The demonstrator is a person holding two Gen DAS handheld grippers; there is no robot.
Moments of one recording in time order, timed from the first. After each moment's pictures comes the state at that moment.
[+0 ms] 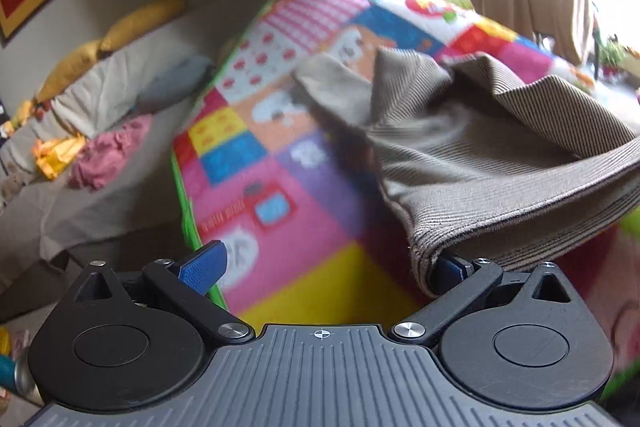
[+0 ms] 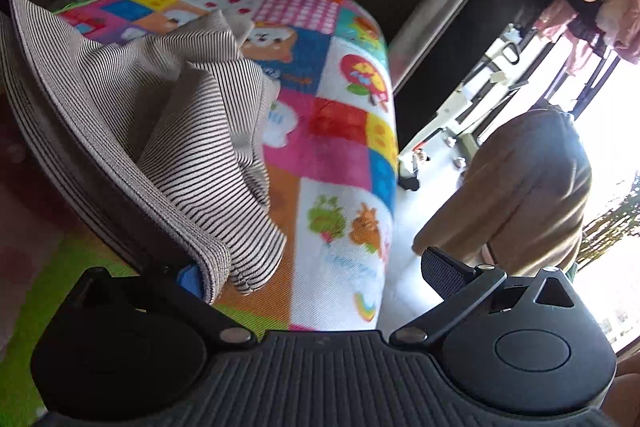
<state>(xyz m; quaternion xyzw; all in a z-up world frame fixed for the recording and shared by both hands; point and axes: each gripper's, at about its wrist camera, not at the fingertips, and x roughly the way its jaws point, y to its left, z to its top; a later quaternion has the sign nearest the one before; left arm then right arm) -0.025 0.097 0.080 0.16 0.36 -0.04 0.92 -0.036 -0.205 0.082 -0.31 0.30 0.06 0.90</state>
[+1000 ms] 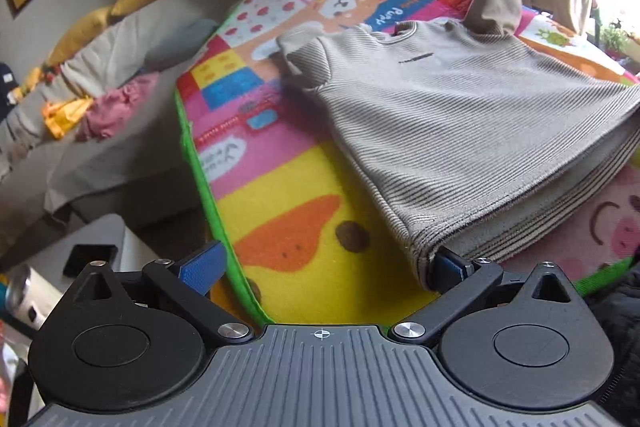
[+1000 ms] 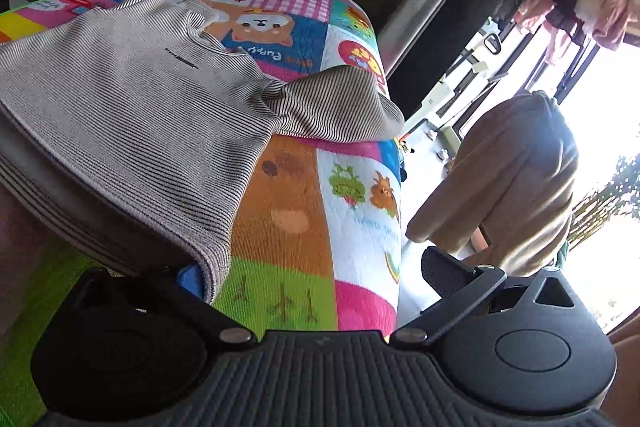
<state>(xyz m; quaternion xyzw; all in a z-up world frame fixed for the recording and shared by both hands) -0.115 0.098 0.051 0.15 0.37 -0.02 0.92 -0.090 -0.211 0.035 -0.28 0.28 0.01 0.92</state>
